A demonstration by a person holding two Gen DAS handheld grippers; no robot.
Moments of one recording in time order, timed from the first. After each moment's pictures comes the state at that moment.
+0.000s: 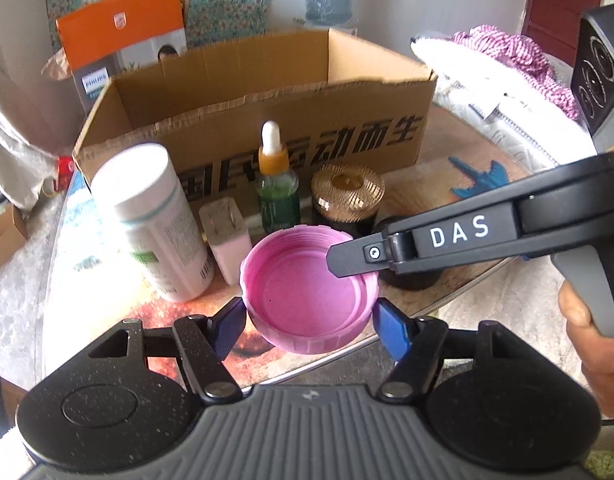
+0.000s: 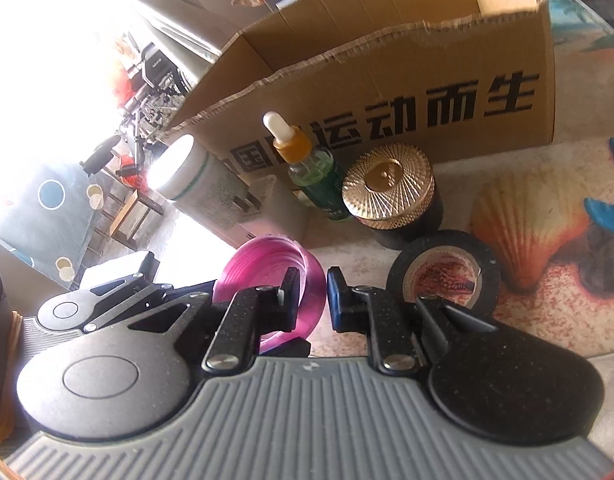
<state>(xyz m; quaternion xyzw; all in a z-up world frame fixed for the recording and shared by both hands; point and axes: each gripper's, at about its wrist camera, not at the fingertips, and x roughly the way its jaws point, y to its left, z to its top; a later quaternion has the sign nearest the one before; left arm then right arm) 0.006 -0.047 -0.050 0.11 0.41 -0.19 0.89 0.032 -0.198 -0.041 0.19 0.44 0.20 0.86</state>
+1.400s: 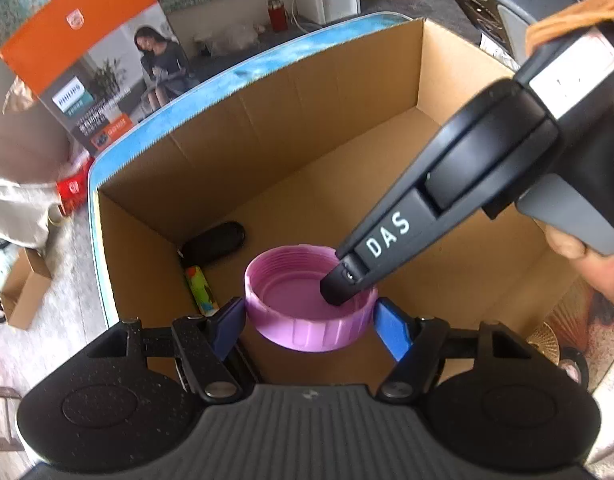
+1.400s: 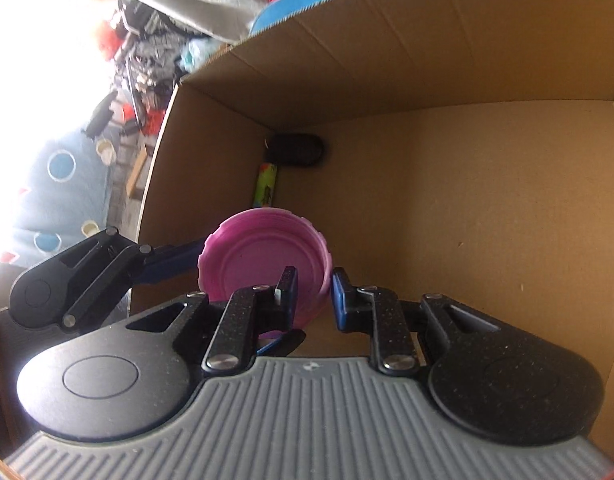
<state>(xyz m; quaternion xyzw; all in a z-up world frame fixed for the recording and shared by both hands) 0.225 -0.062 -0.016 0.21 0.51 -0.19 0.81 0.309 -0.170 -0.041 0.20 0.62 0.24 0.72</state>
